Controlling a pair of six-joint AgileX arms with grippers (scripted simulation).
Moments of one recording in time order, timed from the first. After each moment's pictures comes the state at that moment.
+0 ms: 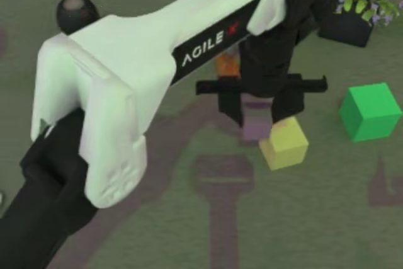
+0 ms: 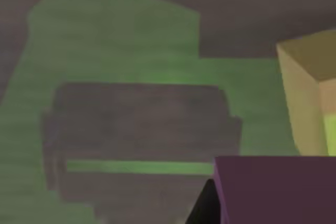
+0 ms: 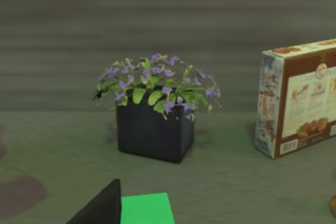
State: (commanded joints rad) left arm -0.81 2.56 2.47 -1.48 -0.02 -0.79; right arm 0.00 0.00 0.00 0.00 0.00 0.00
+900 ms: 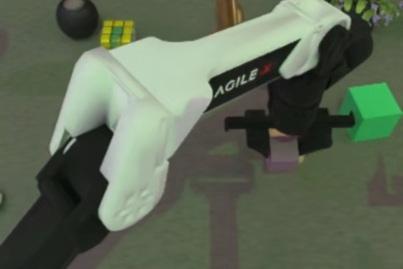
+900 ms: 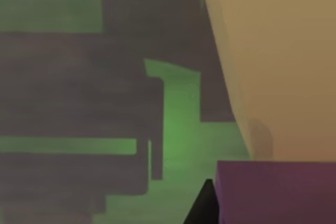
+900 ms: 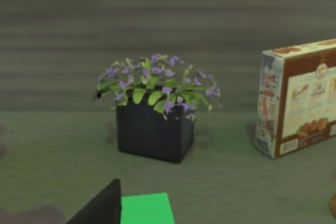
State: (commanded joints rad) left arm -0.90 2.56 2.34 -1.33 -0.02 -0.89; right arm 0.00 0.00 0.00 0.00 0.00 0.00
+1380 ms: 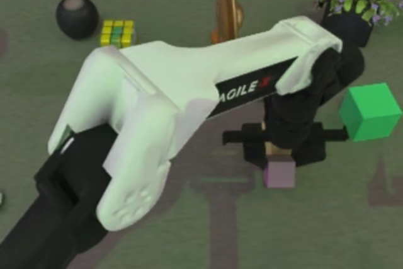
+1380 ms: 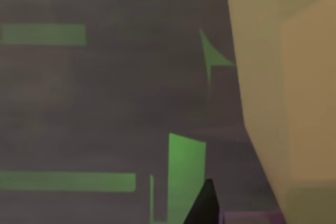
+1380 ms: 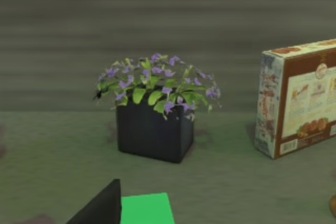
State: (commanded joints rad) left arm -0.91 2.55 2.21 -1.21 -0.02 -0.89; right arm 0.00 0.00 0.00 0.00 0.00 0.00
